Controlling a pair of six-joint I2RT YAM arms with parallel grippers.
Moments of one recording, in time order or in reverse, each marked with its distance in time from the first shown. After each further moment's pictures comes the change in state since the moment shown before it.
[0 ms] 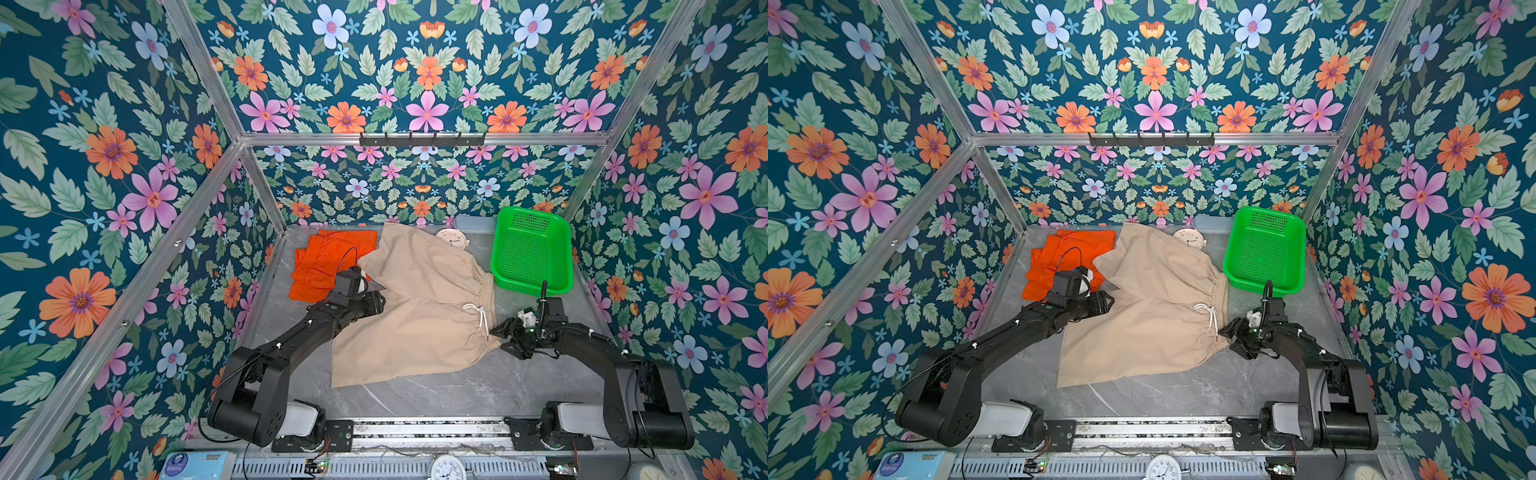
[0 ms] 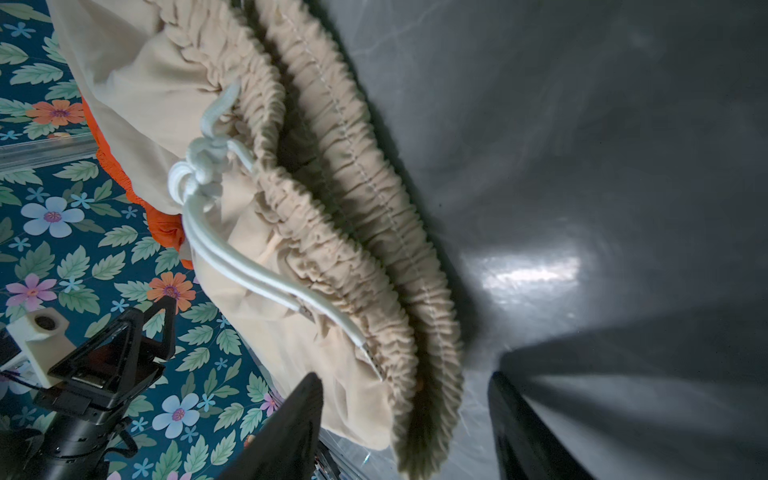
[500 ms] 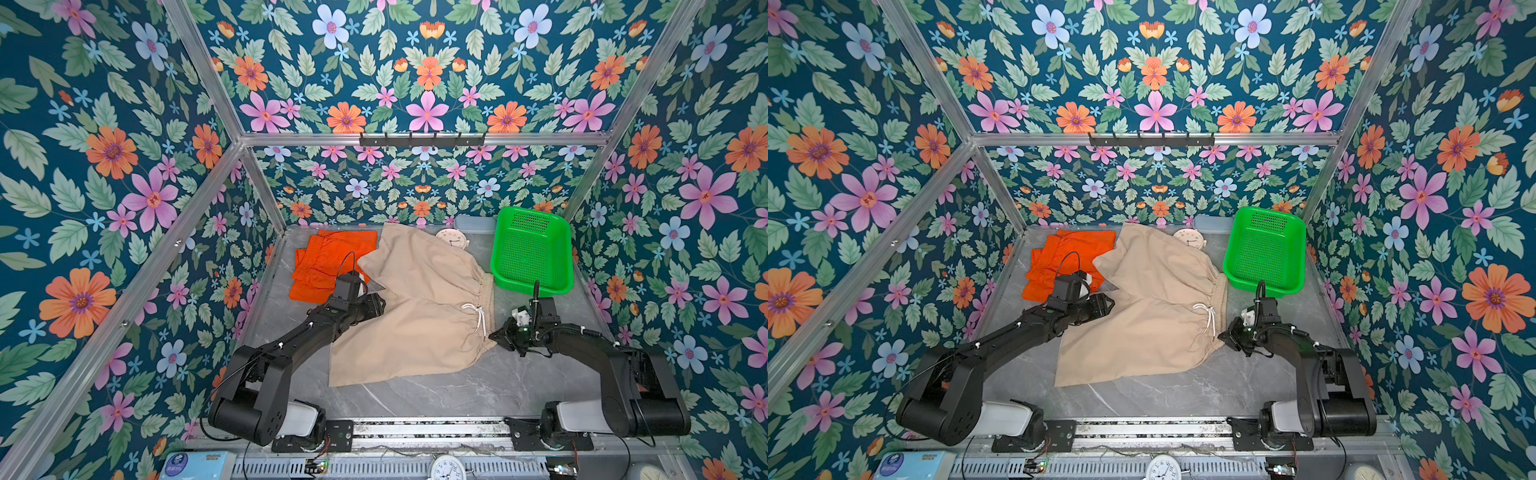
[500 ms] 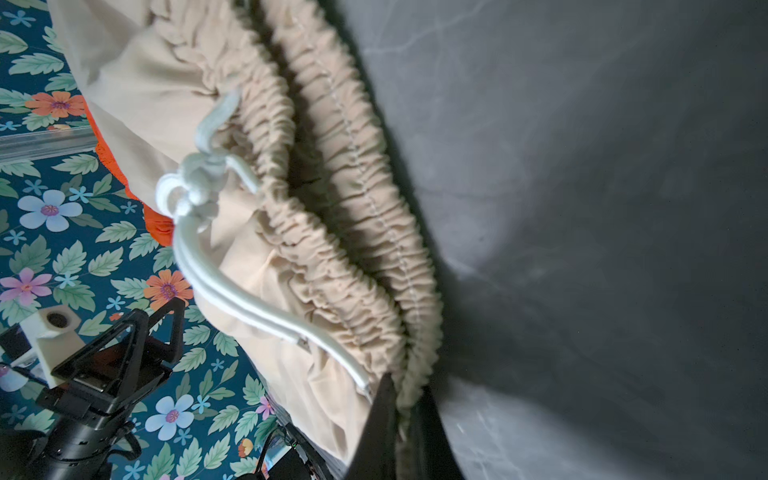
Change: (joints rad) left arm 0.001 0.000 -0.053 0.058 0.019 -0.077; right arm 0.070 0.028 -0.023 0.116 0.022 0.058
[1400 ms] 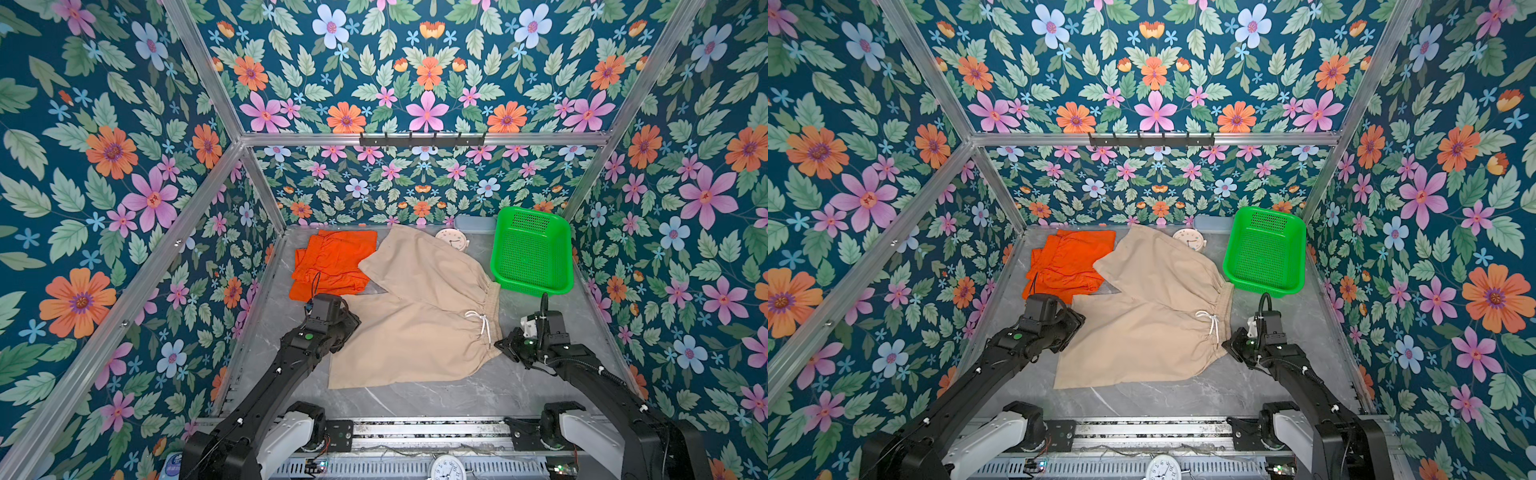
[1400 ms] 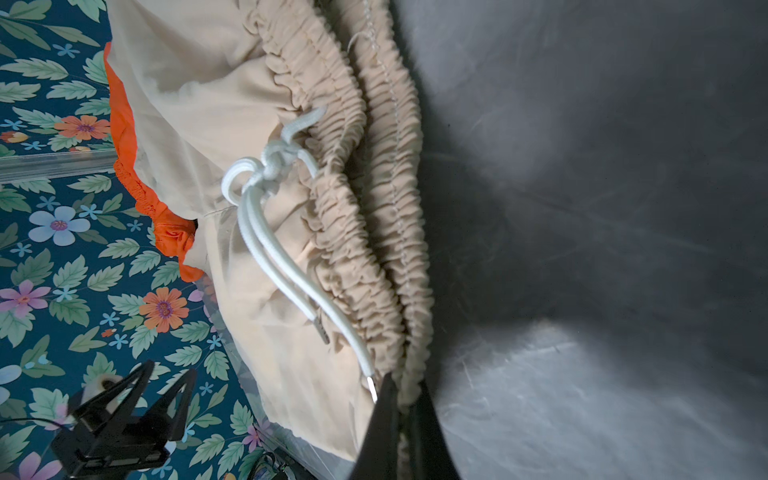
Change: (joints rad) left arm 0.061 -0.406 -0.104 -0.443 -0.165 -0.531; right arm 0.050 -0.359 -0.118 -0.112 0.121 0.106
